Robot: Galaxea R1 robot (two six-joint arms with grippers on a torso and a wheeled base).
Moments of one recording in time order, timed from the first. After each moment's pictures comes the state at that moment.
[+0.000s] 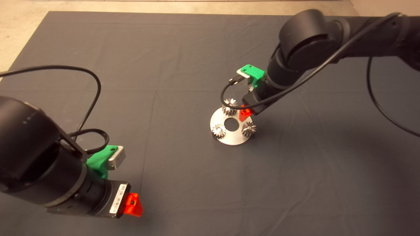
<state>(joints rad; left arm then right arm) -0.47 2.19 -0.40 0.05 1.52 -1.74 0.47 2.74 -1.14 -0.27 -1.53 1.01</state>
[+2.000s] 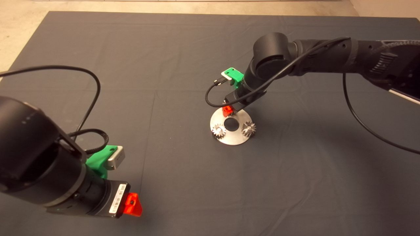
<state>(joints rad) -0.47 2.19 -0.40 0.05 1.52 -1.74 0.38 2.80 -1.31 -0.43 -1.41 0.94</state>
